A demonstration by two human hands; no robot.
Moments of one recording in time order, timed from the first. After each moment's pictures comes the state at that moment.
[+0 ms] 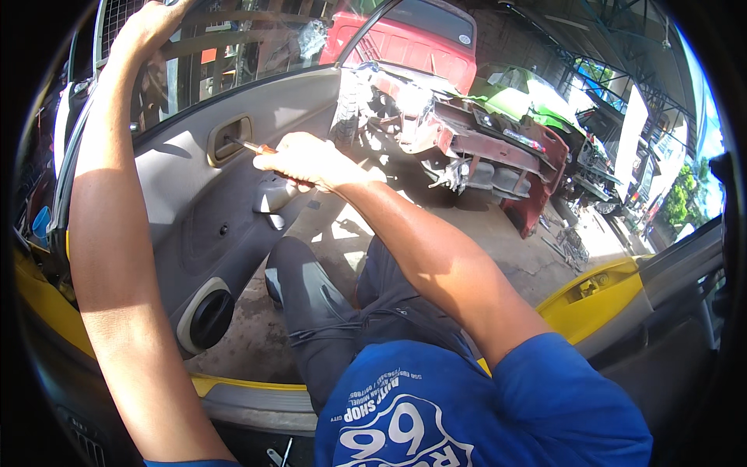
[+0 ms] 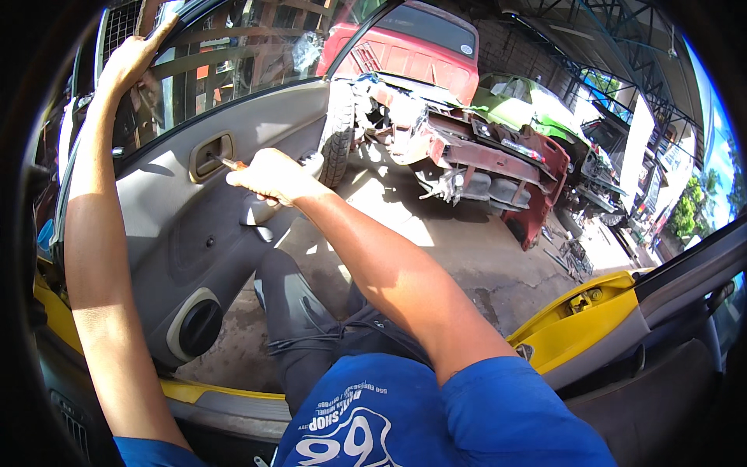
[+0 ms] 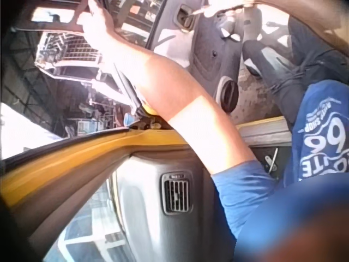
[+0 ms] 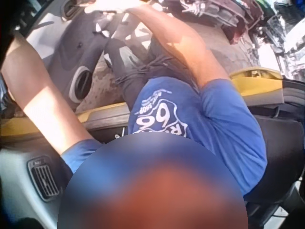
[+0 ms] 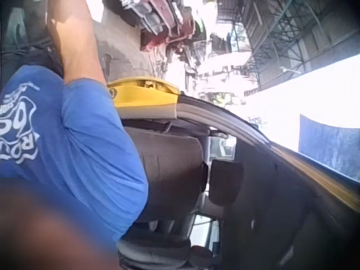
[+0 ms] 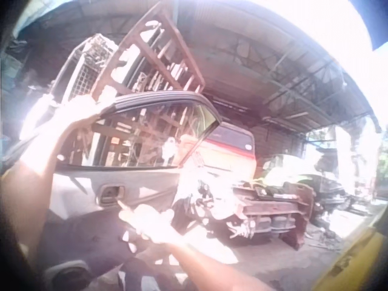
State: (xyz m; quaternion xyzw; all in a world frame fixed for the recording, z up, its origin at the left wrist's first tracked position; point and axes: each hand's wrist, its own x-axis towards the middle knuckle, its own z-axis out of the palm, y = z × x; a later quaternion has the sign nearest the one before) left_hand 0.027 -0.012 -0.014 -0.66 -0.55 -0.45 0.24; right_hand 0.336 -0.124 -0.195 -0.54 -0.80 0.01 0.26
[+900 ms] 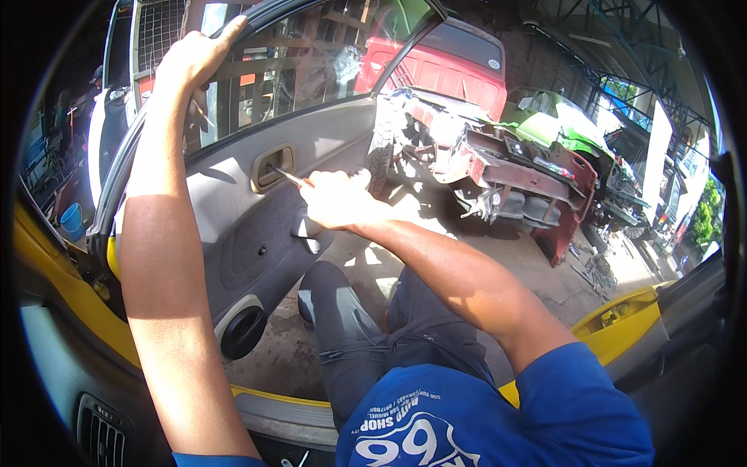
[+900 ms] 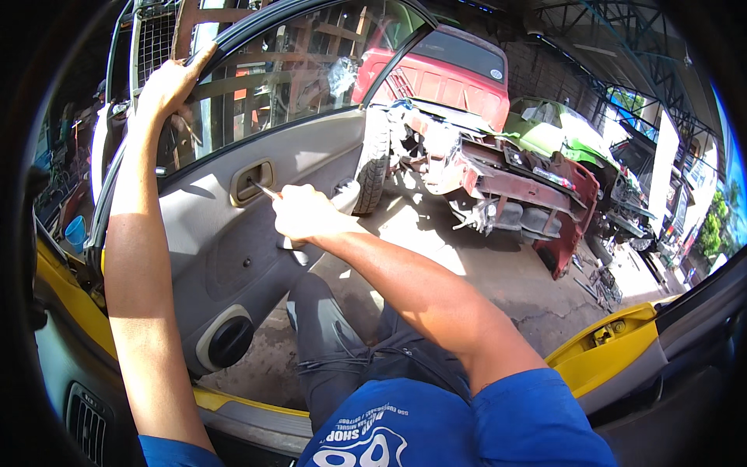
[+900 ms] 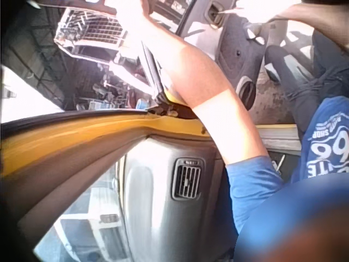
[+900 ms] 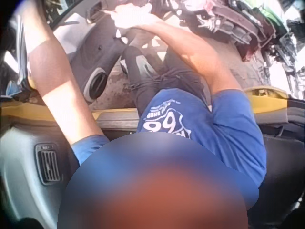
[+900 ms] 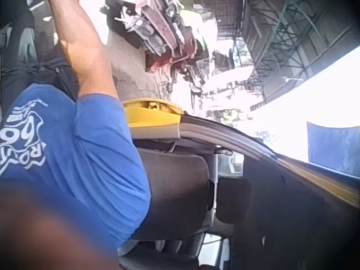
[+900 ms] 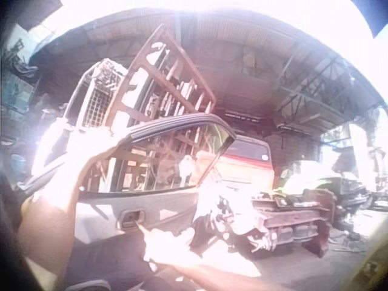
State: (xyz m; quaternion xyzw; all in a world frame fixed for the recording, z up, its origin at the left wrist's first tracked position) left_hand 0.038 -0.029 -0.015 -0.65 -0.56 -0.46 0.24; right_hand 0.323 -0.121 -0.197 -0.50 -0.84 0.00 0.22
